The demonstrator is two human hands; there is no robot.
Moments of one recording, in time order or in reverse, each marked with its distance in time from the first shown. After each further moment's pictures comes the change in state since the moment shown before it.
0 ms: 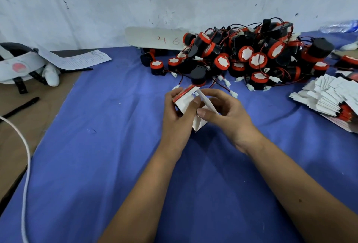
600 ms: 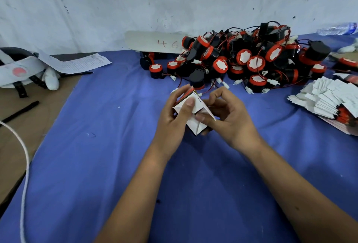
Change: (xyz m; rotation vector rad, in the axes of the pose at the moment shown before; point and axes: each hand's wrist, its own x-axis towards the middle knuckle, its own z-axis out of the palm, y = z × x) left_hand 0.004 0.011 -0.016 0.051 -0.184 0.095; right_hand -0.001 0.001 -0.003 0.055 0.009 -0.142
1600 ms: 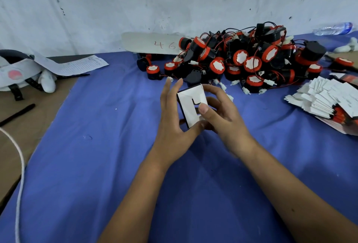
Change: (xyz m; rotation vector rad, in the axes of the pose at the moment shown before) left_hand -0.008 -0.005 0.003 0.372 -0.058 0.224; right_hand -0.003 -0.009 0.009 0.114 0.032 0.122
